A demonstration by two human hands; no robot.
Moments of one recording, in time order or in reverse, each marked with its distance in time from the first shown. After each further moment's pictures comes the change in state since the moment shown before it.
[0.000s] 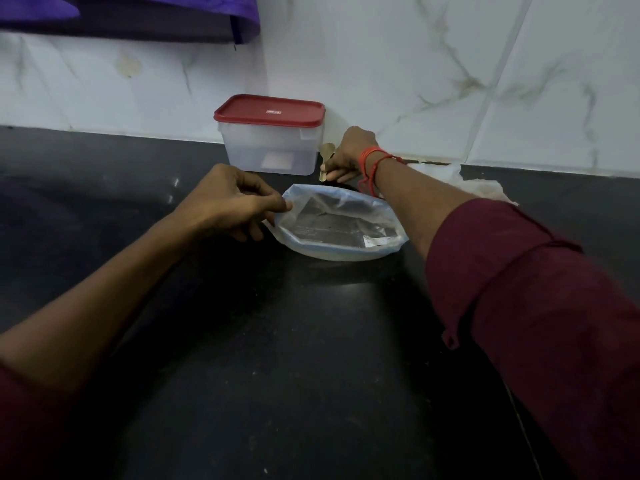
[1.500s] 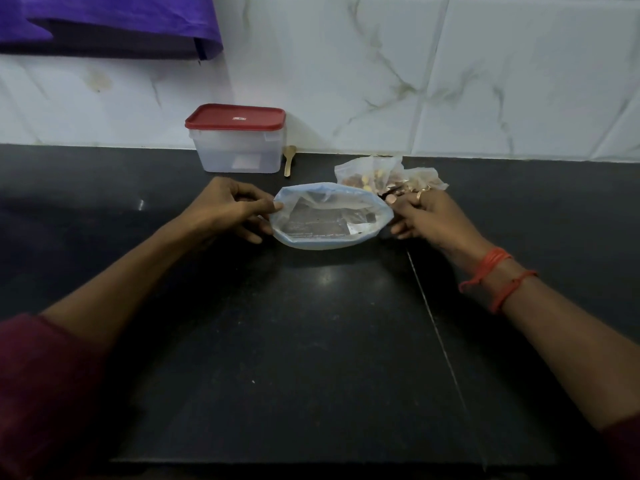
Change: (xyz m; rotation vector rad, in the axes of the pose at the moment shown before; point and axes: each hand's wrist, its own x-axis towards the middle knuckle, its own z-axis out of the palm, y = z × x) left_hand -0.025 0.008 0.020 -0.252 -0.185 0.028; right_hand -0.222 0.138 -0.056 0.494 0.121 -0.050
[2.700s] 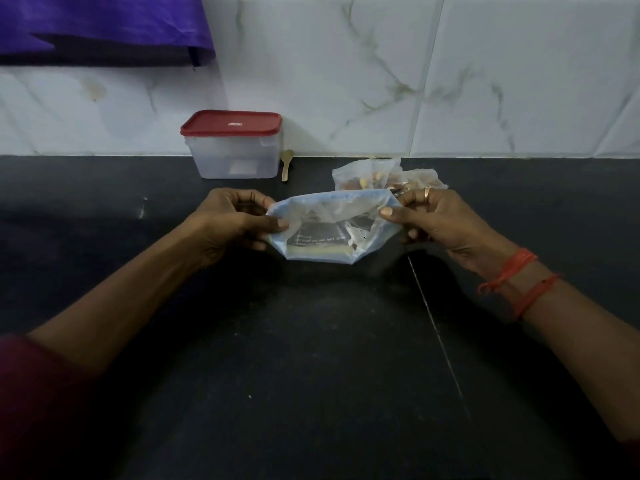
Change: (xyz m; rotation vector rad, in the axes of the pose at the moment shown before) left_hand -0.009 0.010 0.009 -0.176 -0.059 -0.072; right_hand -0.015 -0.010 -0.013 0.224 -0.125 0.014
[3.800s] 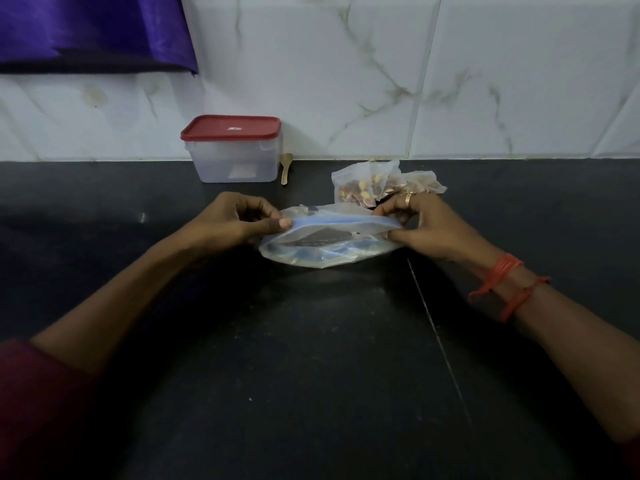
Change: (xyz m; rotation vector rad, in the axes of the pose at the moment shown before) left_hand 0.001 -0.001 -0.002 0.359 -0.094 0.229; right_hand 0.010 0.006 0.004 -0.537 -0.033 -0.265
